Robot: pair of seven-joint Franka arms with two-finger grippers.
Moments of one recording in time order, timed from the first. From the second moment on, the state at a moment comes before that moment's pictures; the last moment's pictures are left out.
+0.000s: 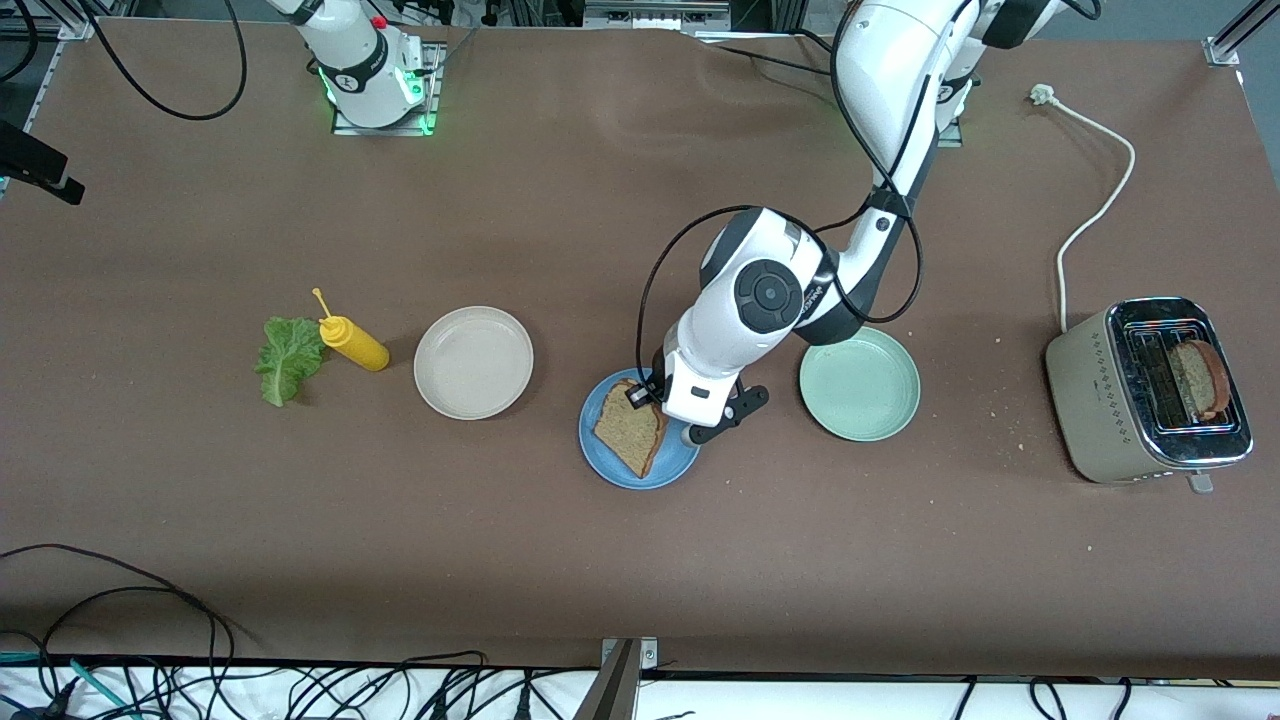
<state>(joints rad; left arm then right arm) -0.62 0.80 0.03 -1.22 -0.36 2.20 -1.02 0.03 -0.02 -0.15 -1.50 0.00 1.45 -0.05</state>
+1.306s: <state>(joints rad) -0.62 0.86 0.03 -1.26 -0.36 2.17 -1.03 0.03 -0.02 -0.15 -1.50 0.00 1.47 -0.05</state>
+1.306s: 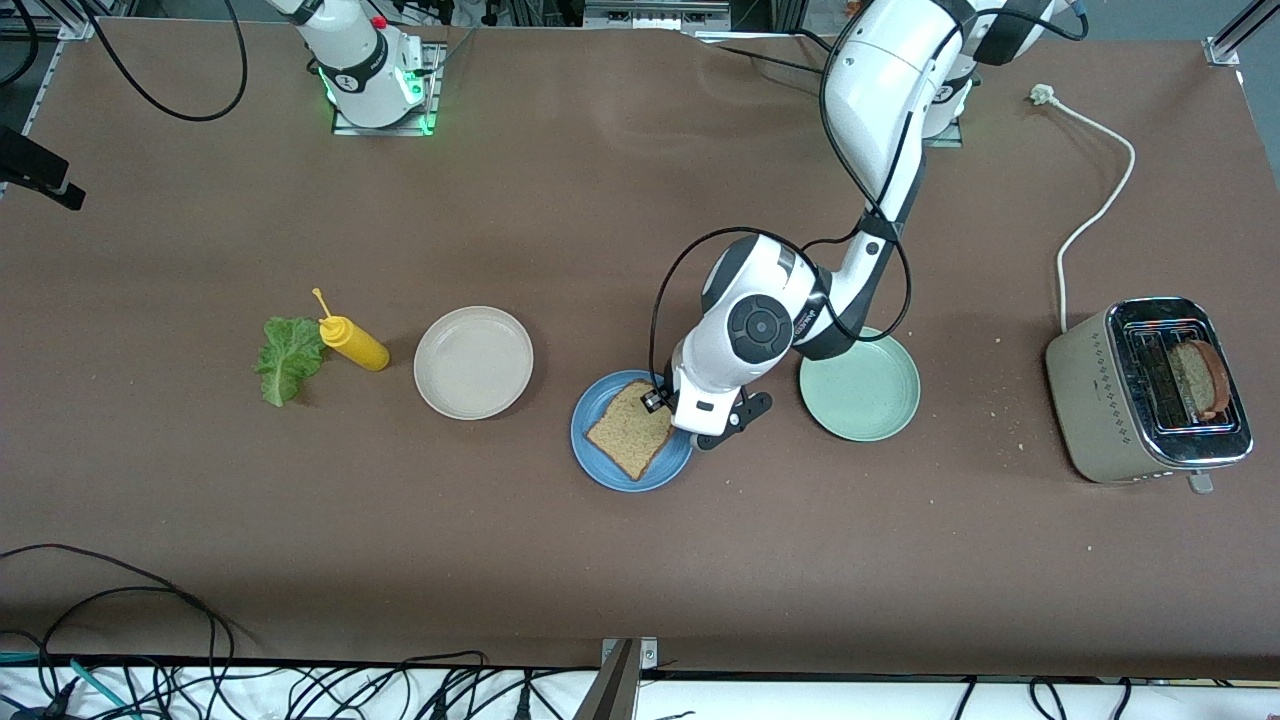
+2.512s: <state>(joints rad) -0.49 0.67 0.11 -1.24 -0.30 1.77 -0.93 0.03 -0.02 -0.14 -1.50 0.08 1.47 -0.05</state>
